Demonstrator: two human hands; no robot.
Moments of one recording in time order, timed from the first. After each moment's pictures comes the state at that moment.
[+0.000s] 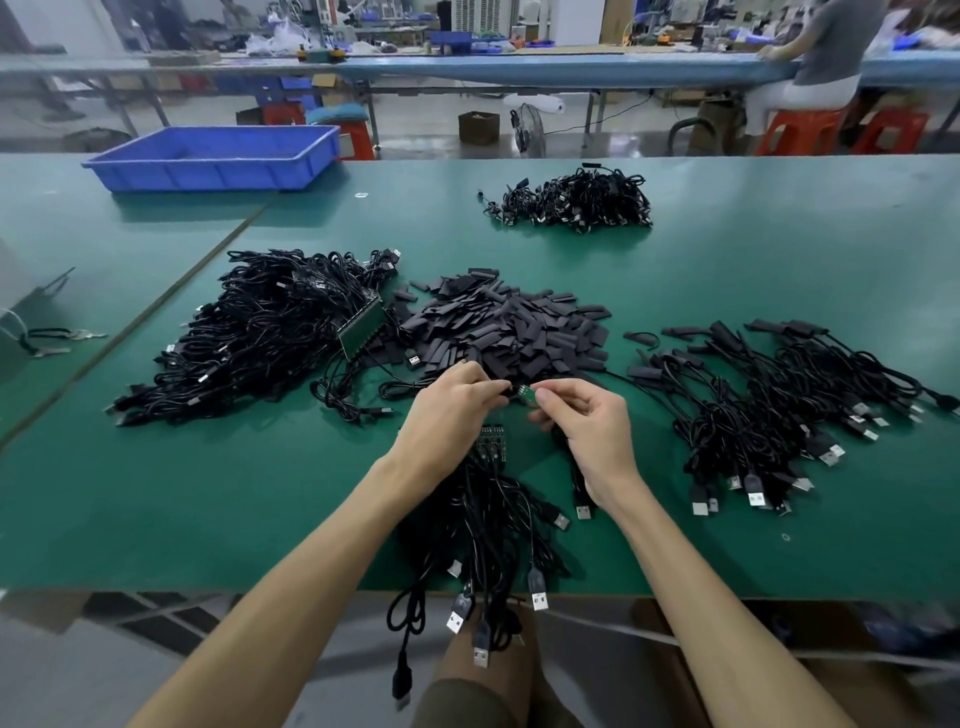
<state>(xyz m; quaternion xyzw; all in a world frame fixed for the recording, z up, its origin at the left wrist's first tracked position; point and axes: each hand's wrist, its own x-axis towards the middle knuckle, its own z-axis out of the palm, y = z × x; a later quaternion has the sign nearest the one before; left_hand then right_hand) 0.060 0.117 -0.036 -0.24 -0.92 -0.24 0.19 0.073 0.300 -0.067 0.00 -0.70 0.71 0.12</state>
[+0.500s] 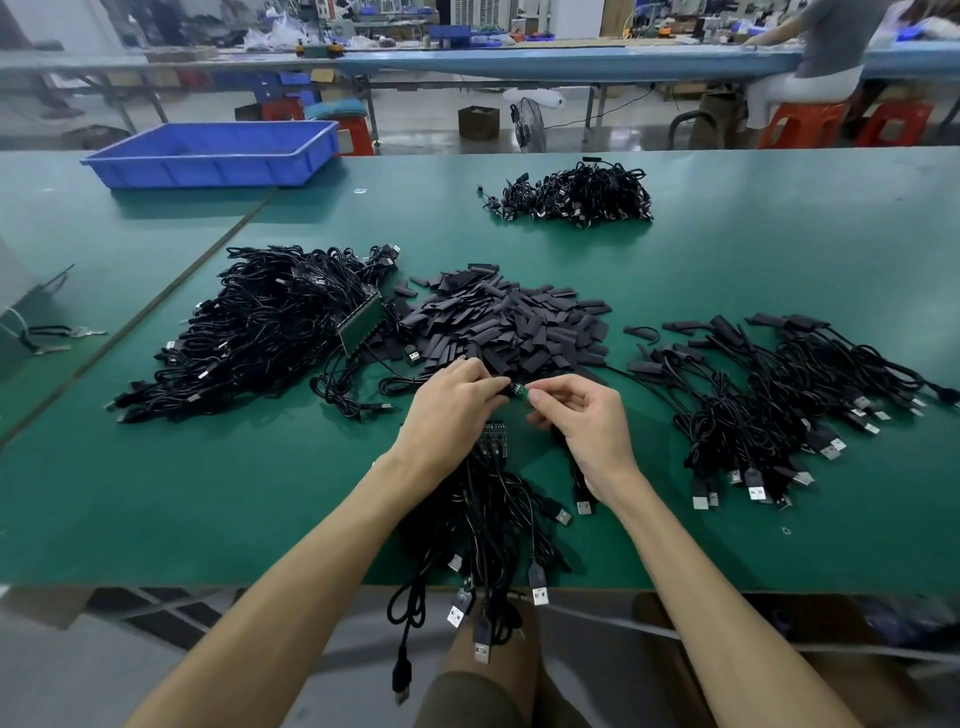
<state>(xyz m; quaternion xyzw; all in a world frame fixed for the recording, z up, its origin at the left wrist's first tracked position) 0.063 0.119 -0.035 -0.25 -0.92 -0.20 0.21 0.074 0.300 -0.066 0.02 -0.70 0.71 0.10</state>
